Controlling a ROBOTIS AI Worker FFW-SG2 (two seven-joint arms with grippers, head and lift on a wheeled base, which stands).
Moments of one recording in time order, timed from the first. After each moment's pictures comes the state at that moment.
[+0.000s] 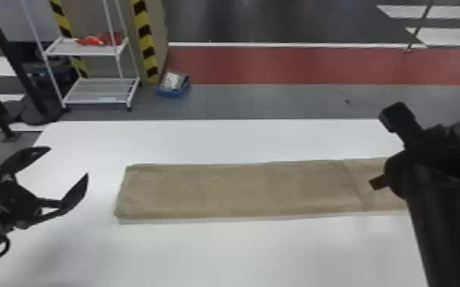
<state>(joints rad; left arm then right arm) 0.04 0.23 0.46 -1.33 -0.16 -0.50 -0.75 -0.44 -0.06 -0.14 -1.36 1.17 0.95 0.98</state>
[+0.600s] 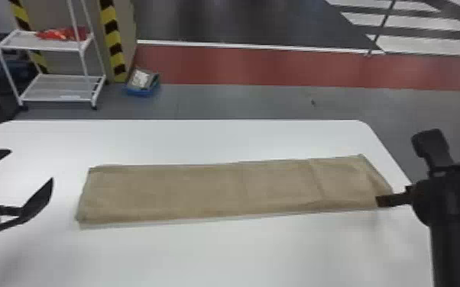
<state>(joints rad) 0.04 0.22 0.43 -1.32 -0.15 -0.50 -0.74 -0.29 -0.13 -0.38 -1.53 0.99 0.97 0.98</state>
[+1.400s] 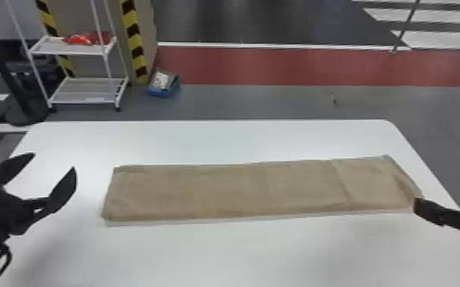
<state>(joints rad) 0.08 0.17 0.43 -1.39 0.14 -0.30 -0.73 0.15 -0.01 -0.42 -2.39 0.48 1.27 0.76</state>
